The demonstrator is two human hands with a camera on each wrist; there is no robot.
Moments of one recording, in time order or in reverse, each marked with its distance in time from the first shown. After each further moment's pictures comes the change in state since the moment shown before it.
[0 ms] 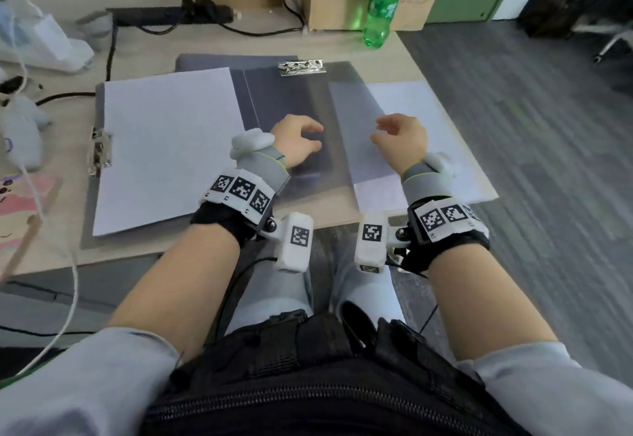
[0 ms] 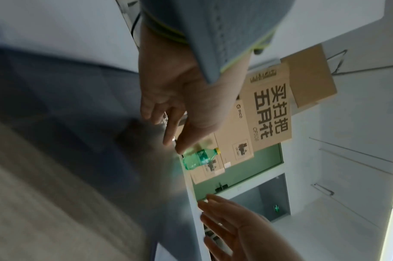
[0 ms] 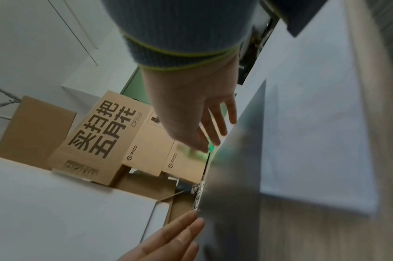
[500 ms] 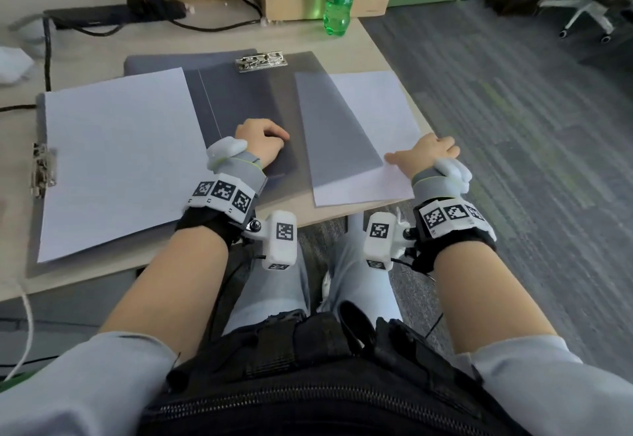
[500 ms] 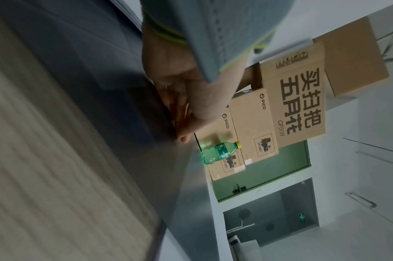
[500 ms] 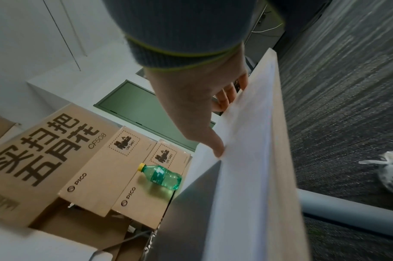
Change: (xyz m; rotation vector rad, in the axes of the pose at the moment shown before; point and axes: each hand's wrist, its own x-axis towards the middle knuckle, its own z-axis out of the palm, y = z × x) left_hand 0.023 -0.006 0.028 -0.037 0.162 -0.136; right_hand 0.010 0.060 -0.054 -0.587 0.067 0.425
